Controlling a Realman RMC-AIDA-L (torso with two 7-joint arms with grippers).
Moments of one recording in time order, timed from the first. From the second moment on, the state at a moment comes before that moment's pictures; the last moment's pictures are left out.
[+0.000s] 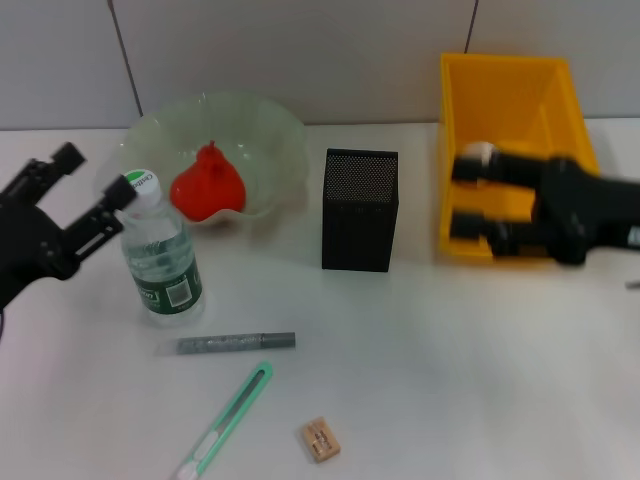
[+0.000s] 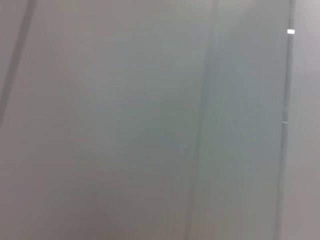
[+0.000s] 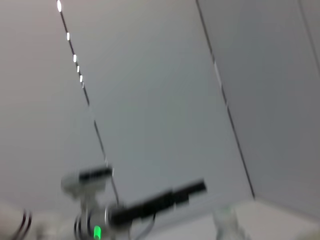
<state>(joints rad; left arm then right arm) -0.35 -2.06 0.55 0.37 1.45 1.67 -0.89 0.52 1.88 2.01 0.58 1.77 -1.68 1.40</state>
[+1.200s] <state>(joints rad) -0.36 -2.06 0.70 0.48 1.45 1.47 -0.89 0.50 1.88 2.01 0.58 1.54 -1.73 1.41</state>
